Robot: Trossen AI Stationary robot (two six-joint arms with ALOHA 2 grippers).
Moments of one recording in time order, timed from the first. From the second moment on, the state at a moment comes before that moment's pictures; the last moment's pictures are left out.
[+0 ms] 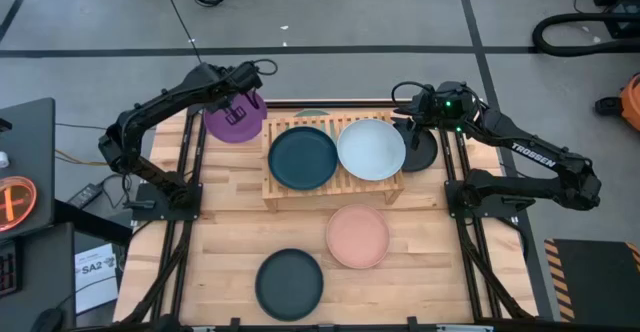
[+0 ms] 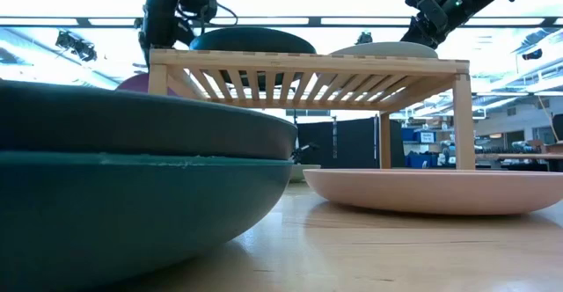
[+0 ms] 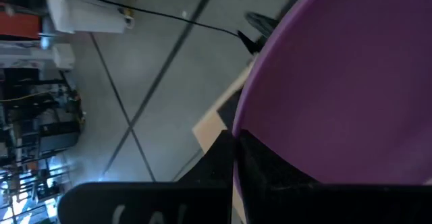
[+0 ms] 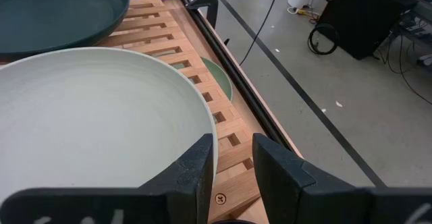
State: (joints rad) left arm 0.67 1.50 1.46 -1.34 -0.79 -0.02; right arm -0.65 0.85 0.82 -0.45 -0.12 -0.24
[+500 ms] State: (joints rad) left arm 0.67 1.50 1.75 -1.29 -0.84 0.01; right arm -0.65 0.85 0.82 -0.45 -0.12 -0.24
